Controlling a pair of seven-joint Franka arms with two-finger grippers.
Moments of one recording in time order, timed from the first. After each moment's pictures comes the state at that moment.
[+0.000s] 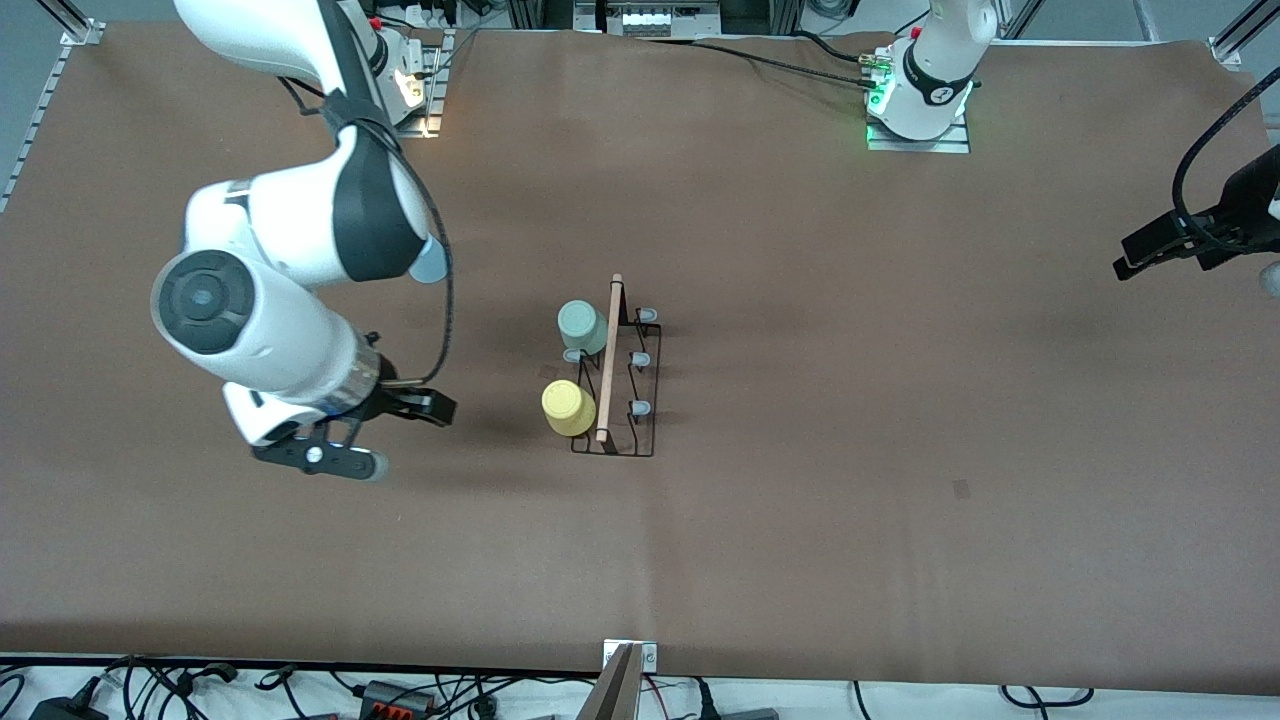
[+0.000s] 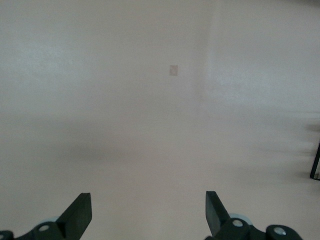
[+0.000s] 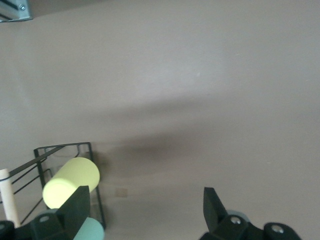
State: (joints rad) left arm 0.16 0.01 -0.09 -1.62 -0.03 1.63 -0.09; right arm 0.62 0.69 -0.51 -1.02 0.33 1.65 0.37
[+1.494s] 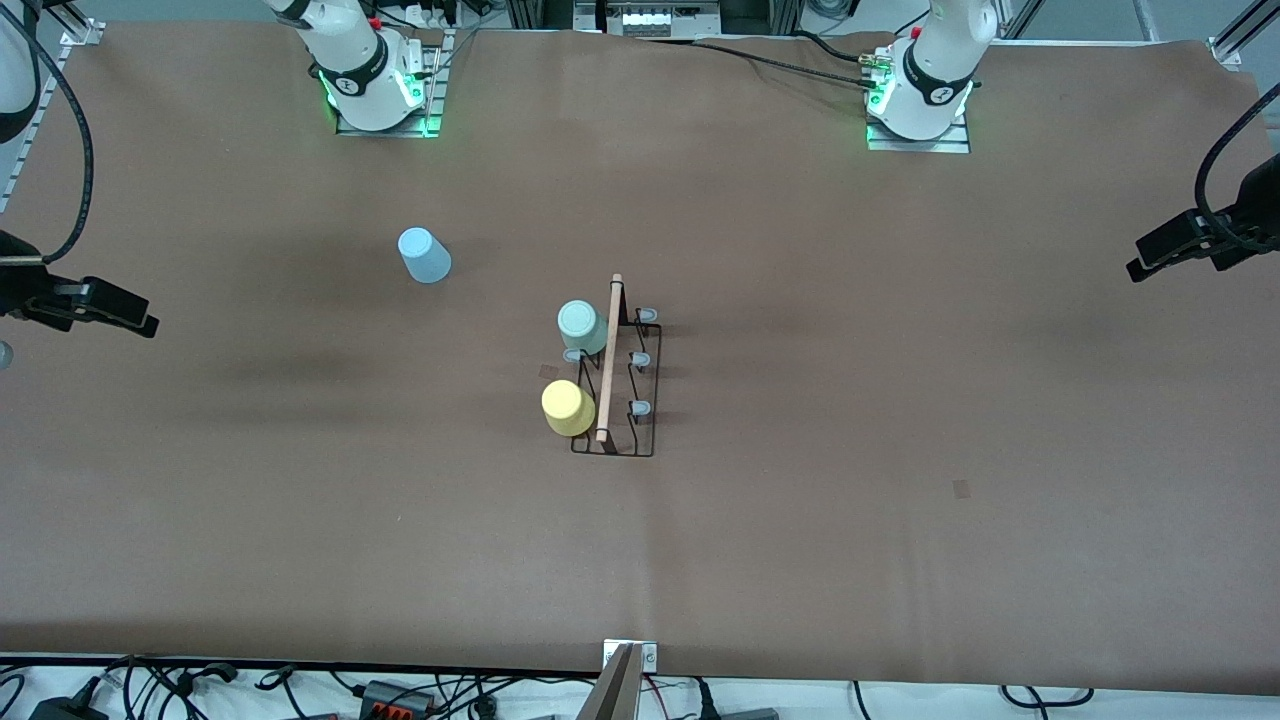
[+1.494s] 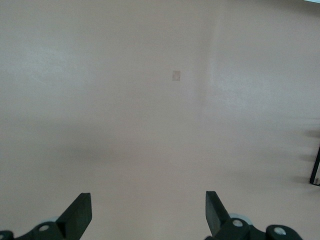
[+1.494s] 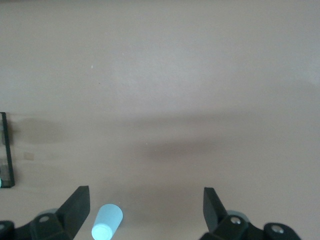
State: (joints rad) left arm 0.17 0.01 -0.09 -1.60 -0.03 1.63 -0.09; right arm -0.01 0.22 -0.06 -1.41 0.01 1.63 0.01
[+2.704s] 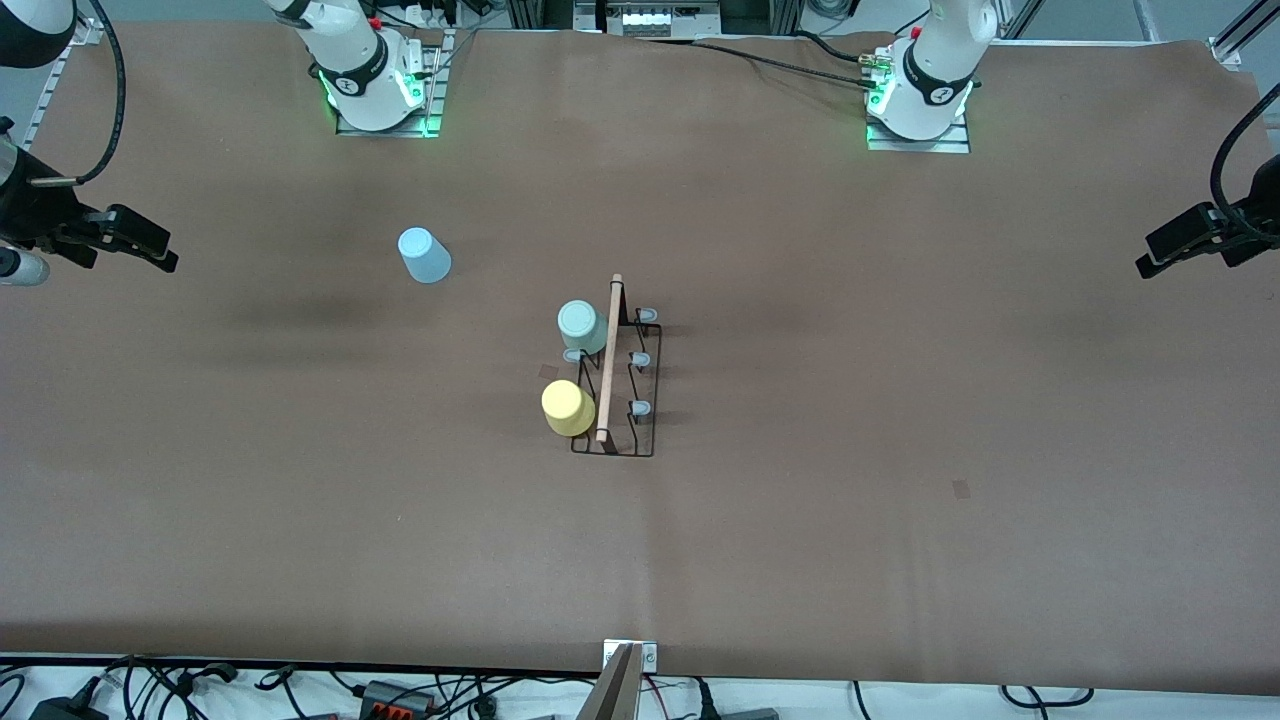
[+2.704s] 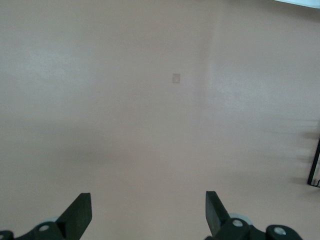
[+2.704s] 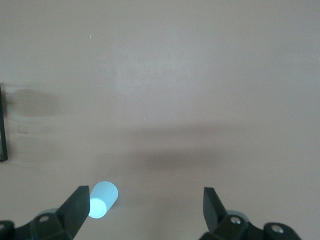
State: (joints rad) left arm 0.17 0.01 -0.09 -1.58 -0.03 1.62 -0.09; right arm -0.02 -0.04 -0.04 -1.76 0.01 1.73 -0.01
